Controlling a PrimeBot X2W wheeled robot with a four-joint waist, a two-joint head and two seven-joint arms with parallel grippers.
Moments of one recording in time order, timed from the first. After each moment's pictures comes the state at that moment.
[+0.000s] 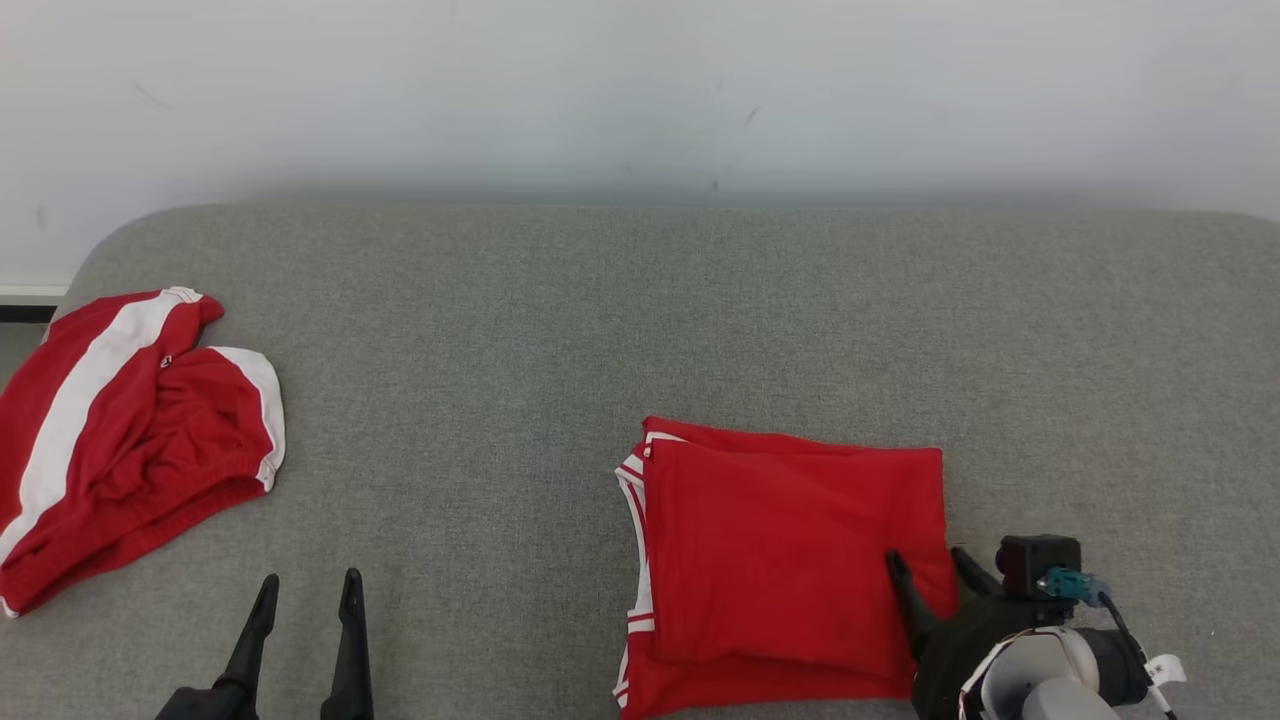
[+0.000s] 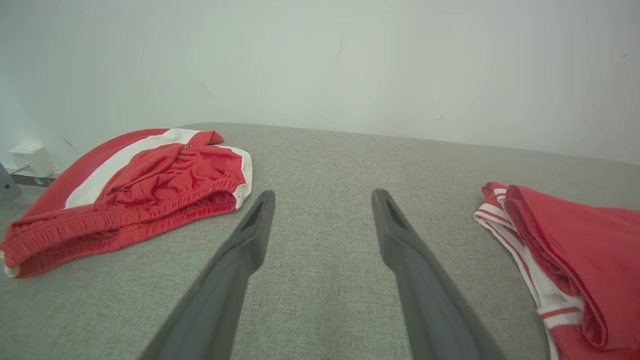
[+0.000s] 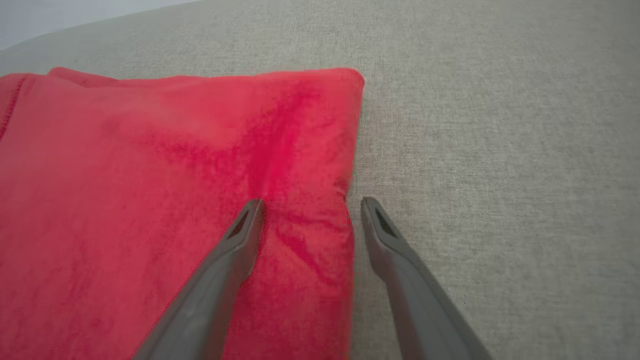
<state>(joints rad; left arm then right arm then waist) 0.02 0.11 -0.01 0.15 -0.22 -0.09 -0.25 -0.33 -0.11 0.13 0.74 0.28 0.13 -0.04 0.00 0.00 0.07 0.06</state>
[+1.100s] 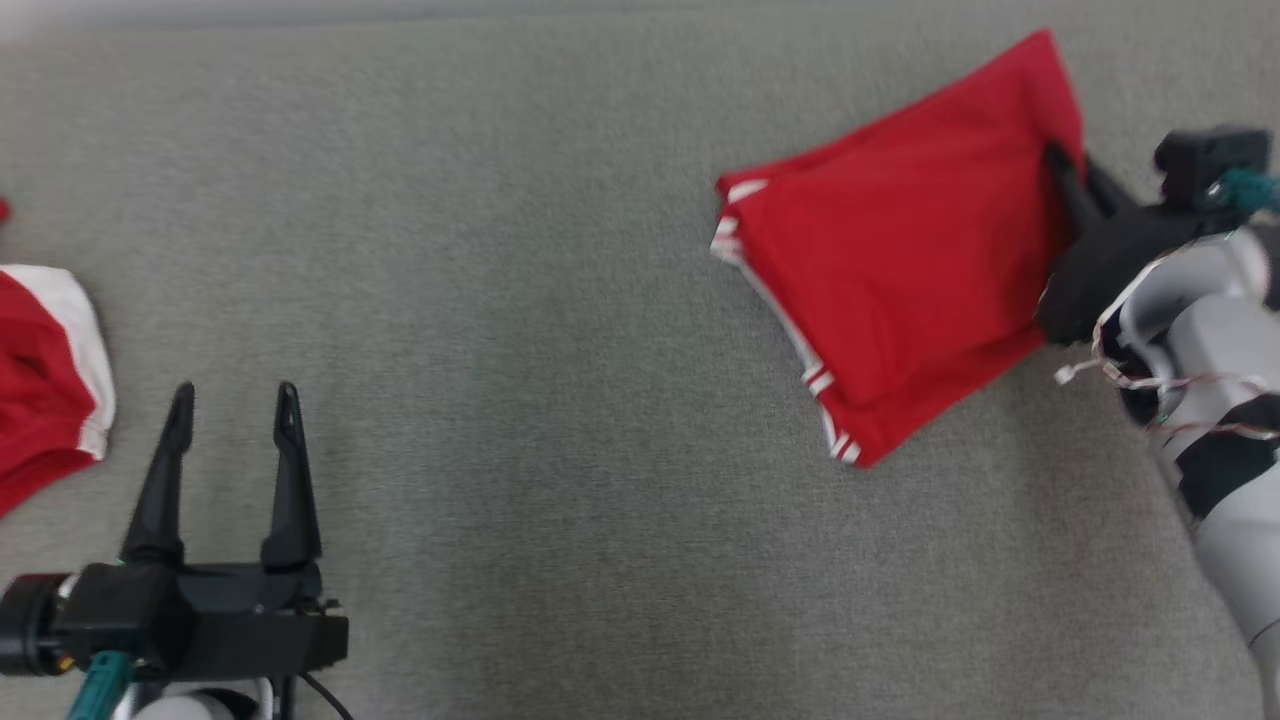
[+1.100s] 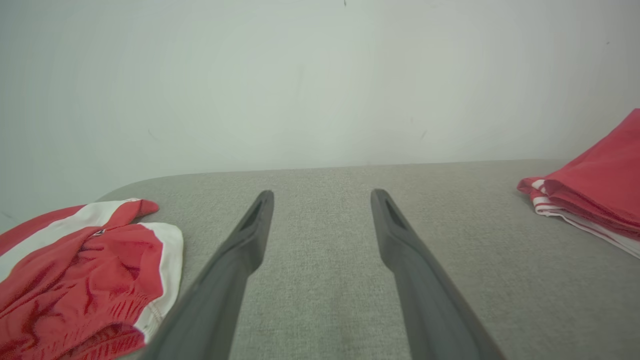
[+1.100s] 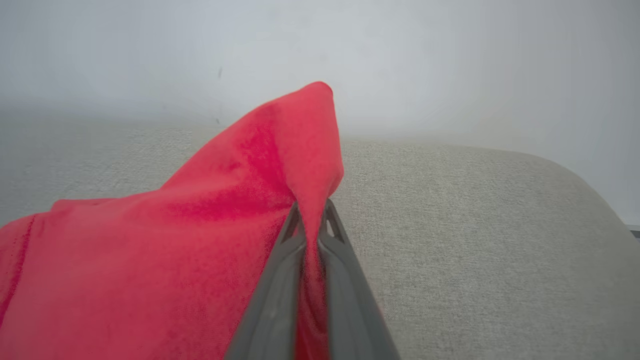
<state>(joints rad) -0.17 0.15 0.00 0.00 -0.16 -0.05 -0.26 -0.96 -0.34 0.36 0.93 0.42 0.13 -0.06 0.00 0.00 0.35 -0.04</state>
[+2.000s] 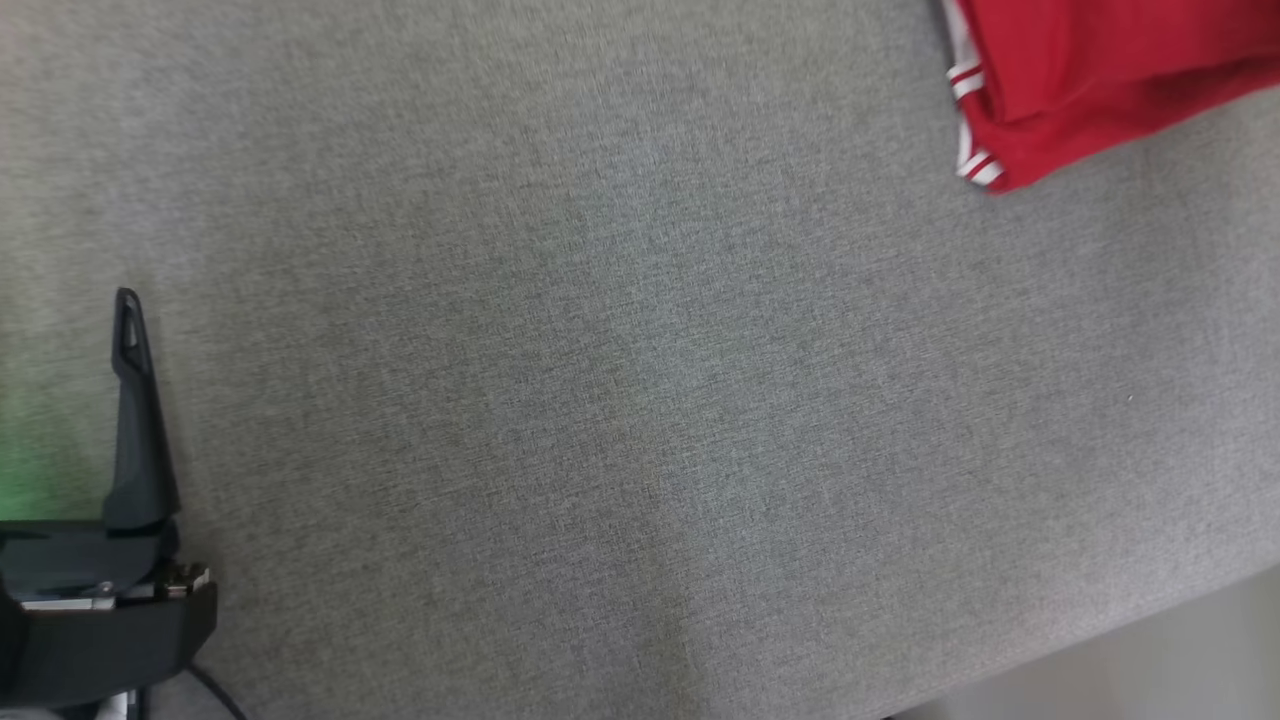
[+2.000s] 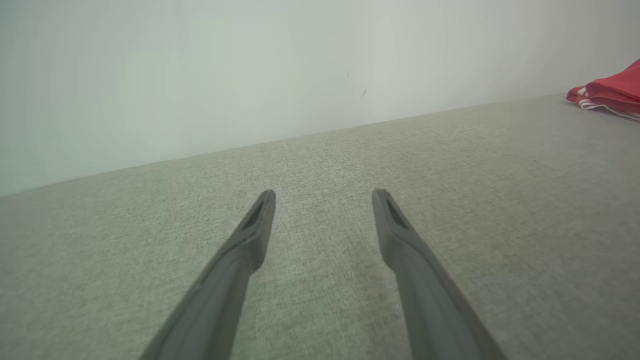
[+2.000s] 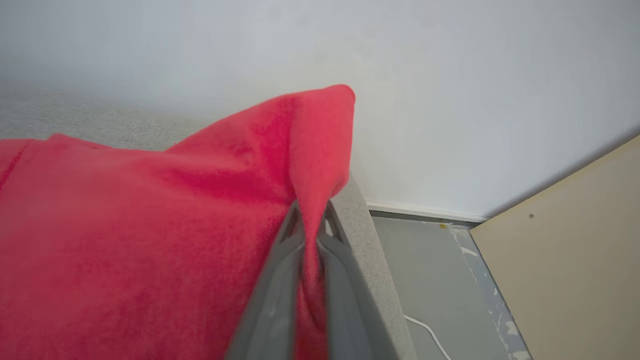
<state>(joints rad) -0.16 0.31 0.08 -0.37 -0.10 -0.01 -0.09 -1.33 -0.57 0.58 1.04 0.52 0.13 -0.15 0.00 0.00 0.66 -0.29</state>
